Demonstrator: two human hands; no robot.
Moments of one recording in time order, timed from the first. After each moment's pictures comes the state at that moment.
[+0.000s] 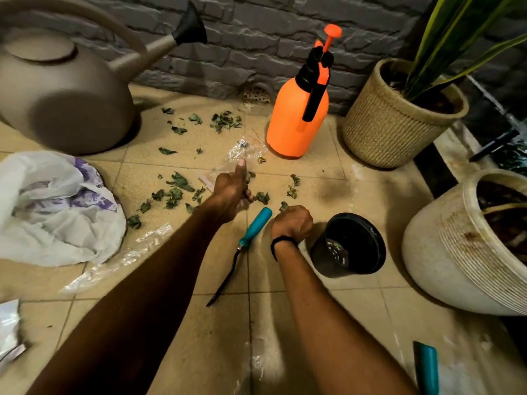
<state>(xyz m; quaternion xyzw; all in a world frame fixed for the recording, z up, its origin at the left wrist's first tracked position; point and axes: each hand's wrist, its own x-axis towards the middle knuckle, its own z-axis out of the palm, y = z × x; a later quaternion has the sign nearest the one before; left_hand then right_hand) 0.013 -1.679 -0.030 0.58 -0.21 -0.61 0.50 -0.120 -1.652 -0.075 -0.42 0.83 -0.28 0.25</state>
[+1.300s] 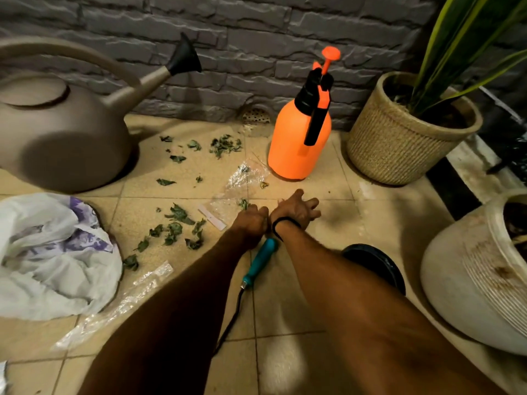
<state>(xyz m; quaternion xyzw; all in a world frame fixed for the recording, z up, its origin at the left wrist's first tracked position) -0.001 -1.722 -0.090 0.62 -0.74 -0.25 0.07 -0.097 -1.745 -0.047 -0.48 0.85 -0.10 0.16</state>
